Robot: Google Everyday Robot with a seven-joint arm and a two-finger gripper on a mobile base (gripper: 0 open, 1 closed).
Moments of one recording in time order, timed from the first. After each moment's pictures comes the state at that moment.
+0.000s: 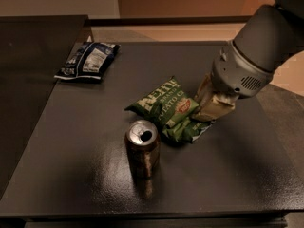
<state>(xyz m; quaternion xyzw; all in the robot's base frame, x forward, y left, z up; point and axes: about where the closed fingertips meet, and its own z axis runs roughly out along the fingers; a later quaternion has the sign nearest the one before) 0.423 -0.105 0.908 -0.68 0.70 0.14 0.16</state>
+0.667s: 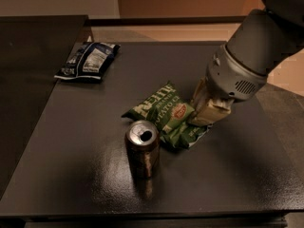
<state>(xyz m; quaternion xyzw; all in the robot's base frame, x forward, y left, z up) 0.415 -0.096 0.902 -0.68 0.70 0.14 0.15</state>
